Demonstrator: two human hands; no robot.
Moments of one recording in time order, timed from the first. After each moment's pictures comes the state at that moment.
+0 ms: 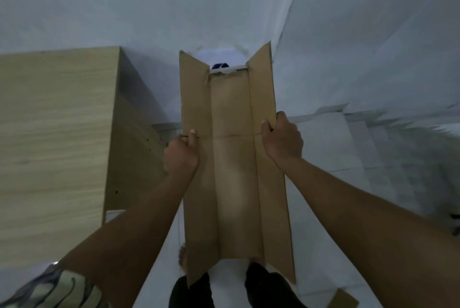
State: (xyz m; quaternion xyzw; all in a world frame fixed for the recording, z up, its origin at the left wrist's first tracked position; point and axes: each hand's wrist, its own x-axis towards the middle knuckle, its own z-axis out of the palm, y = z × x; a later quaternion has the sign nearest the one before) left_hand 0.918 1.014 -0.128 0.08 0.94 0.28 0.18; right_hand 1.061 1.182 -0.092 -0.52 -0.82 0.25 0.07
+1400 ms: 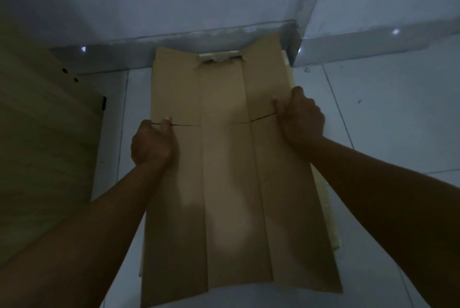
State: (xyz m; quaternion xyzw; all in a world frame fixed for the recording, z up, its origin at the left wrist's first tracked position) left_hand 0.818 1.050 -0.785 0.01 0.97 0.23 0.07; right_hand 0.978 1.274 -0.785 -0.48 -0.85 0.18 0.08
